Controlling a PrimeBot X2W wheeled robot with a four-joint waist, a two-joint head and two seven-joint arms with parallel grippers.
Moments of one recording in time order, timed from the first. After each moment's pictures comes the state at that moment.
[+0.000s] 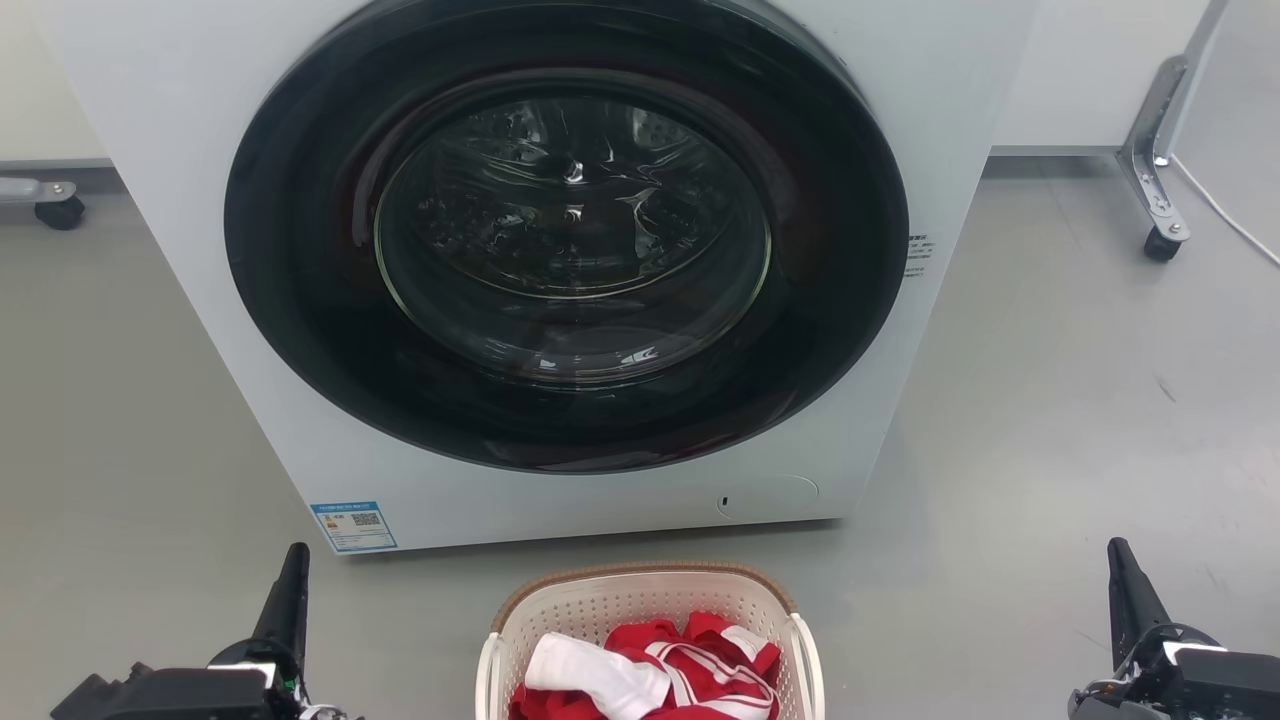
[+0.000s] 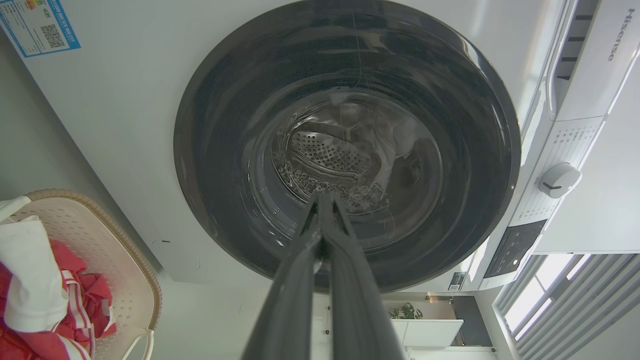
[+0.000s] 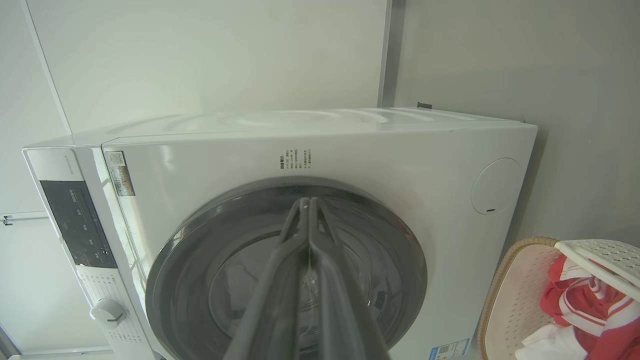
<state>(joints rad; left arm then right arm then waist) -0.08 0.04 0.09 0.29 -1.60 -0.12 0.11 -0.09 -0.04 -0.13 0.30 1.60 0.12 0.11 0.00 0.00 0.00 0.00</state>
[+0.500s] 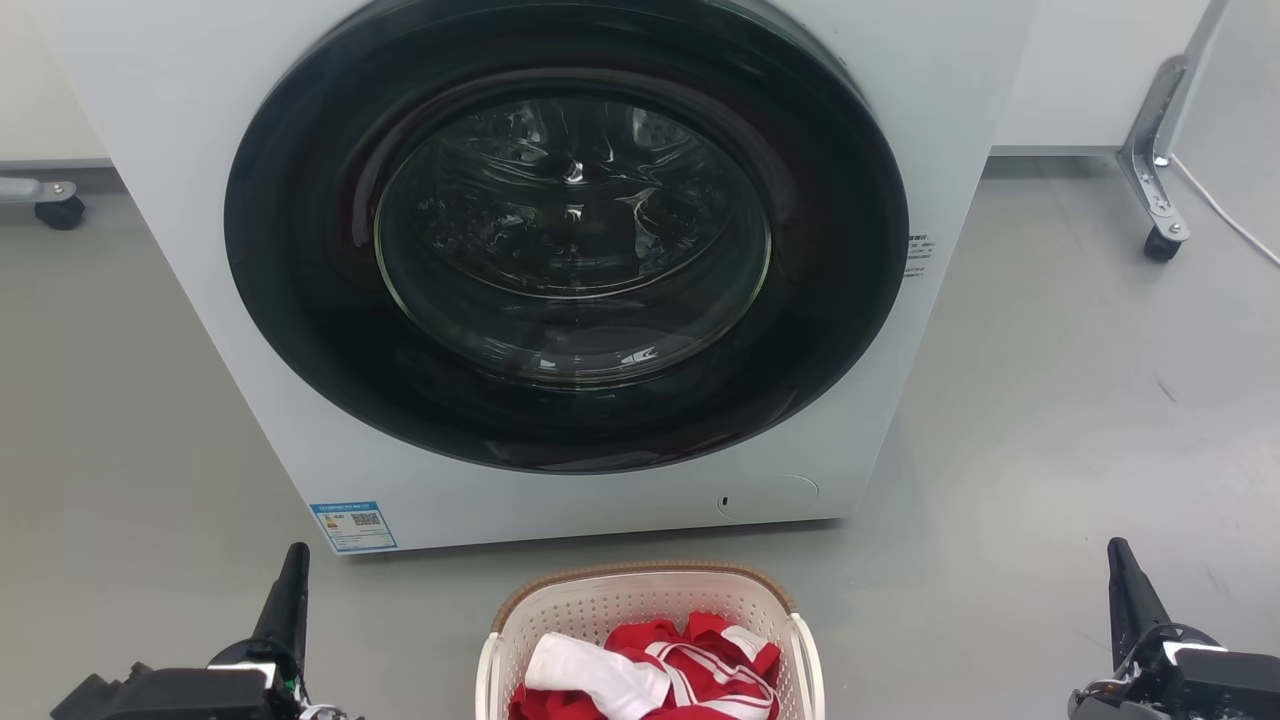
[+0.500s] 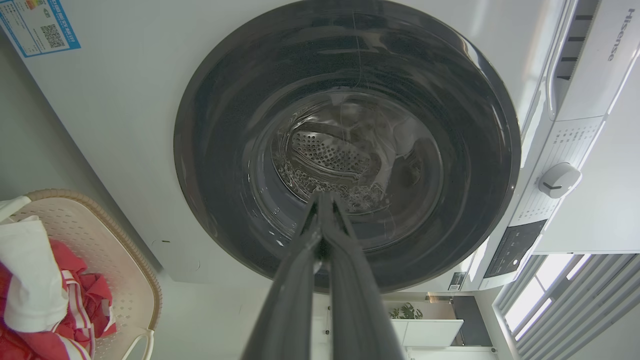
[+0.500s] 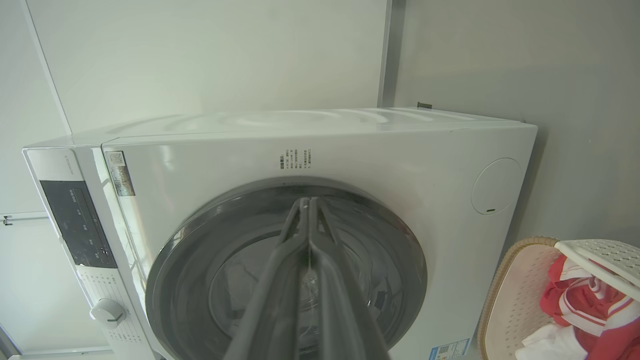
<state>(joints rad) -0.08 0.04 0.09 0.29 -1.60 -0.12 0.11 -0.09 -0.04 -0.13 0.30 1.60 0.12 0.11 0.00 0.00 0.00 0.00</state>
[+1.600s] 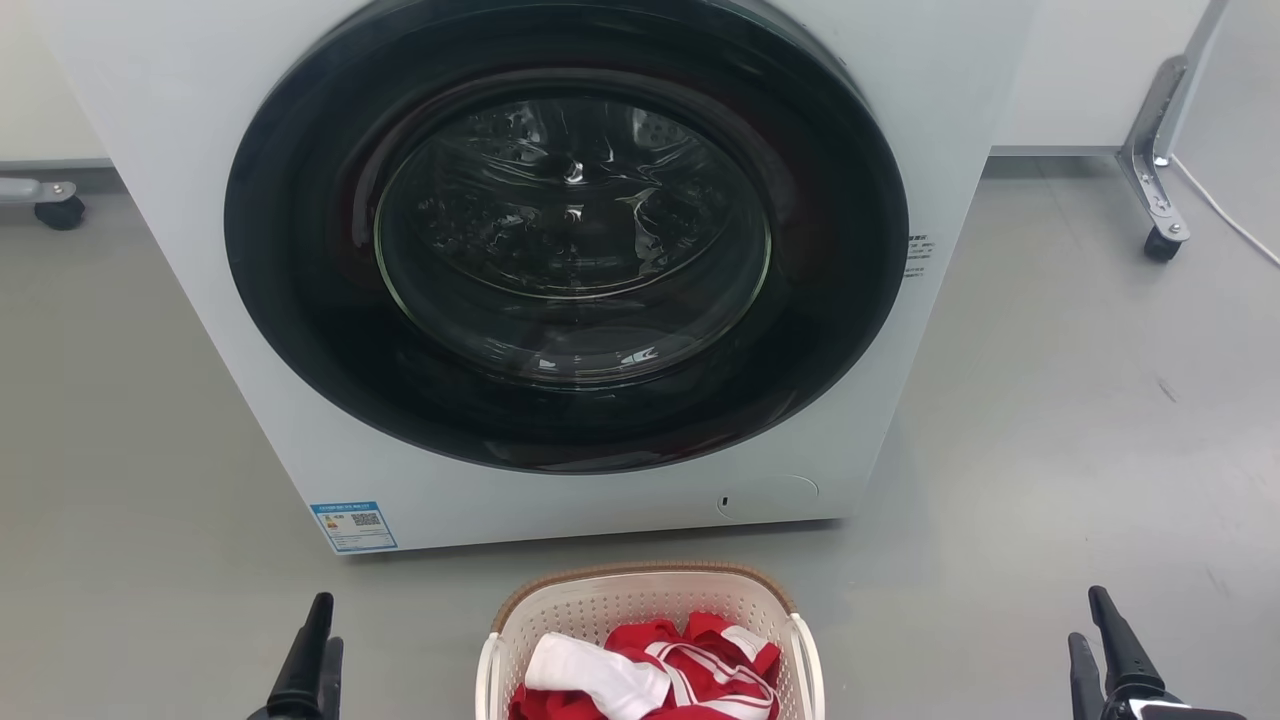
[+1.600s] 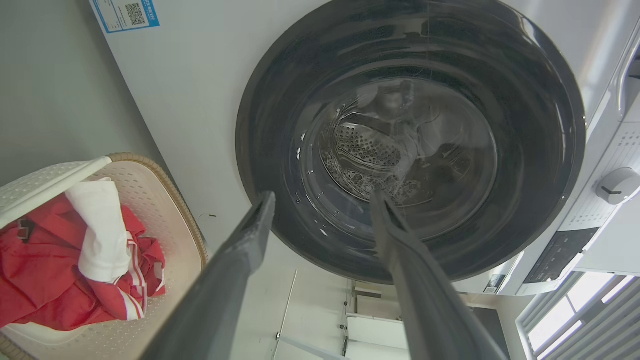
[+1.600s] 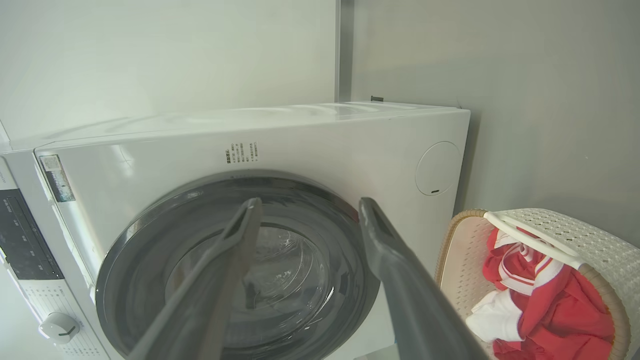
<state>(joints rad) -0.01 0.03 0.07 0.35 -1.60 -0.12 0.10 -0.03 -0.02 -0.11 0.36 1.60 0.12 0.10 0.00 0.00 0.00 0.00</state>
